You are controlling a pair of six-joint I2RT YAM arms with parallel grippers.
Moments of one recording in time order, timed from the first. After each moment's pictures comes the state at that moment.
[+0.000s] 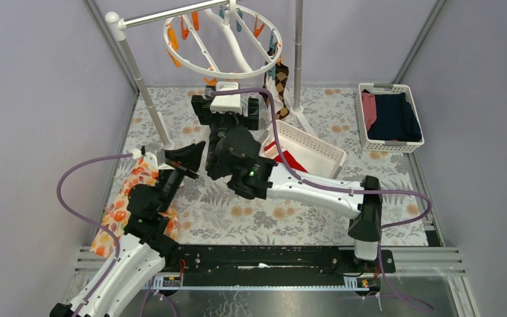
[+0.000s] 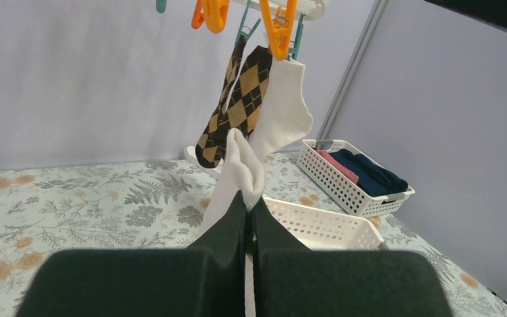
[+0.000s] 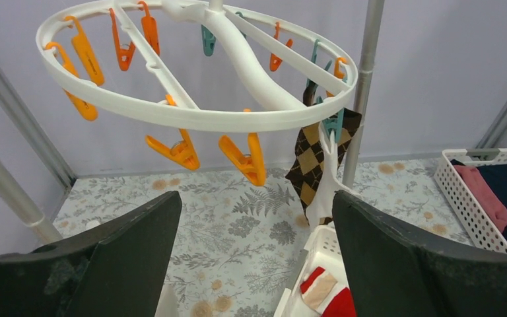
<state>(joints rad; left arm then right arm) -0.44 0.47 0.37 0.46 0.04 -0.31 1.31 1.87 1.88 0.62 1.34 -0.58</state>
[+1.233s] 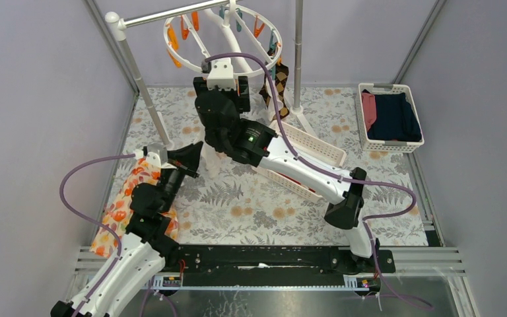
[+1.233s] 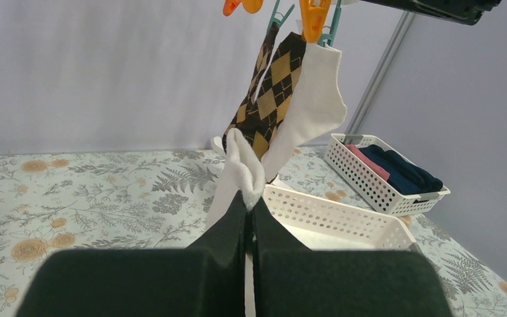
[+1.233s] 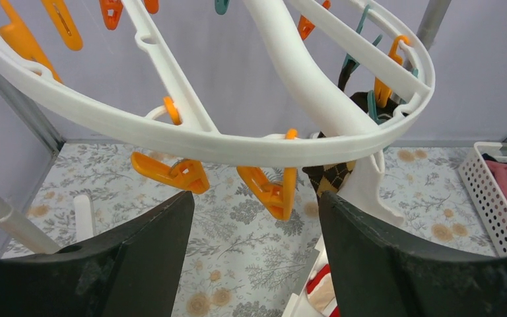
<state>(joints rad) -0.44 0.49 0.35 0.45 -0.03 -0.27 1.15 2.04 2.30 -0.33 1.17 0.05</state>
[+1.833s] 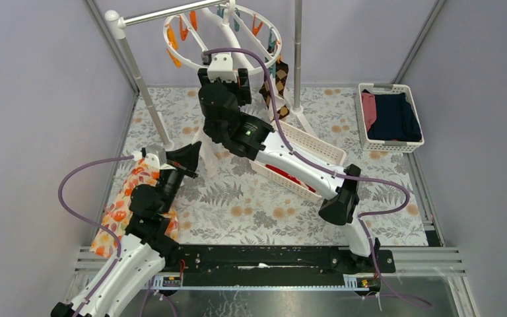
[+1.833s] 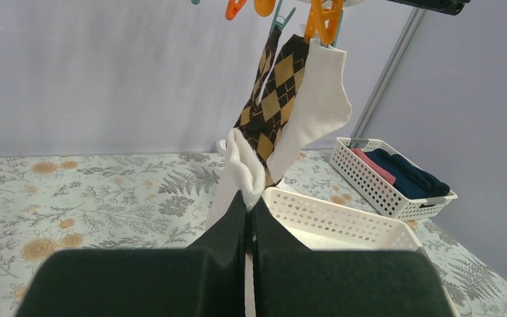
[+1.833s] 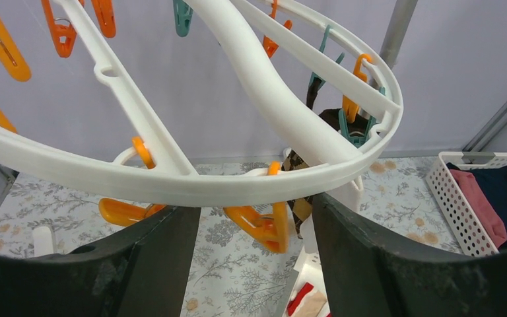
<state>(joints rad) -0.44 0.47 0.34 0.45 -0.05 -0.26 1.11 2.10 2.35 -0.20 1.21 -0.11</state>
